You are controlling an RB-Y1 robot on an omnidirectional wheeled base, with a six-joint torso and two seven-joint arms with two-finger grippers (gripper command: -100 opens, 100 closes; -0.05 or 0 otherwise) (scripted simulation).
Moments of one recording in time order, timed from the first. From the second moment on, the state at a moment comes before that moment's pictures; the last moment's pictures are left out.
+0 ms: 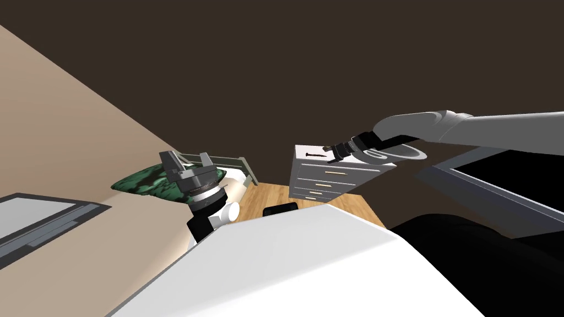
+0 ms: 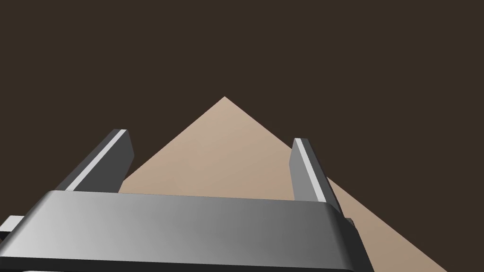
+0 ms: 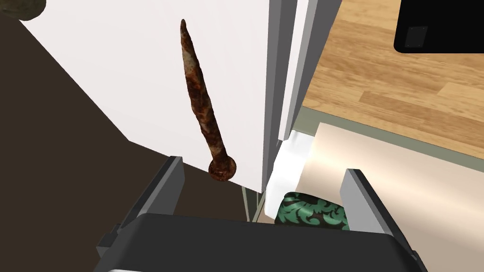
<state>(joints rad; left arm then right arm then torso) 0.48 -0.03 0.00 -2.33 0.10 -0.62 -0.10 0.65 -1.97 -0.40 -1.64 0.70 -0.91 -0.01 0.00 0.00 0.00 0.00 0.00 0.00</state>
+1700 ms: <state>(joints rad) 0.48 -0.03 0.00 -2.33 0.10 -0.62 -0.10 0.73 -2.20 -0.29 -1.55 0.72 -0.95 -0.05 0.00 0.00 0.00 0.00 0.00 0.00</state>
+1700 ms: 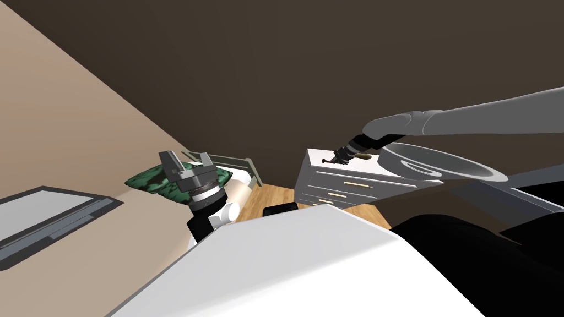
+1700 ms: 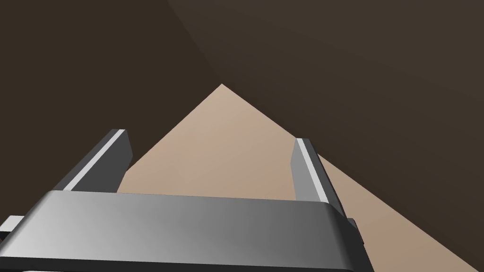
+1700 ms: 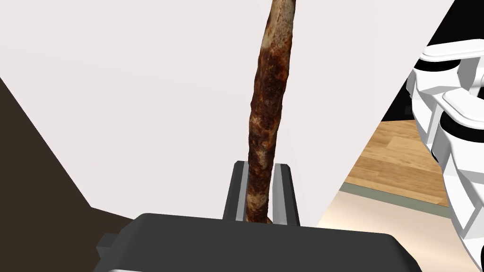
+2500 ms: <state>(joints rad) 0.48 -0.03 0.00 -2.33 0.10 -0.62 -0.10 0.71 -2.22 -0.30 -1.56 0.71 -0.97 -0.05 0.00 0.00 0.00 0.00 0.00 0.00</state>
